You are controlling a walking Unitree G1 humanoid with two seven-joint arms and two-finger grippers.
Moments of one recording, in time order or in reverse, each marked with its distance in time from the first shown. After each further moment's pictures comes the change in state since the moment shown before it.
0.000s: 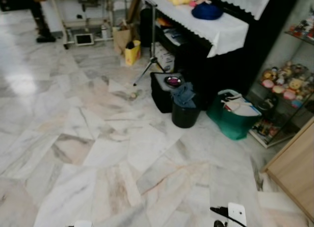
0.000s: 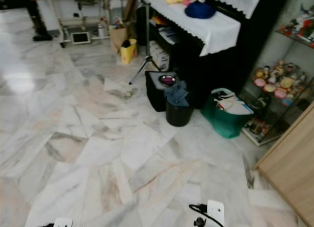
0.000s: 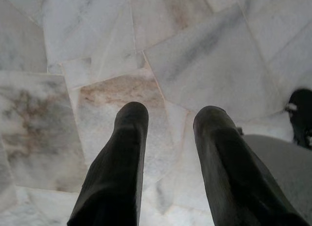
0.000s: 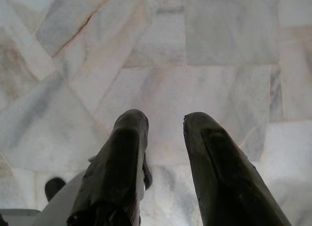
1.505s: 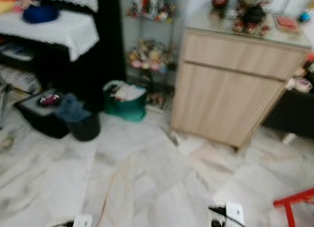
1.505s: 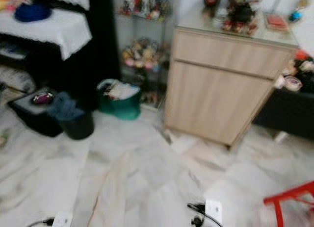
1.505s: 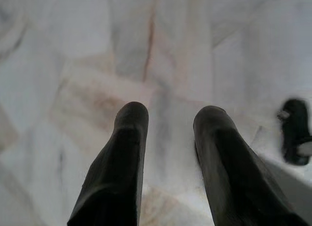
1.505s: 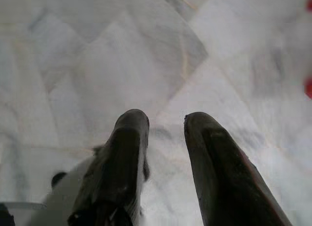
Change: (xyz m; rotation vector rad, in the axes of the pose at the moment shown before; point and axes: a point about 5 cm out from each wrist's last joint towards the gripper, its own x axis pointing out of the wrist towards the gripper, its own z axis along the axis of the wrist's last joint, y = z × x) left arm 0.005 -0.011 0.026 -0.023 -0.069 -0.029; right arm -0.001 -0.005 -0.002 0.007 0.007 -0.004
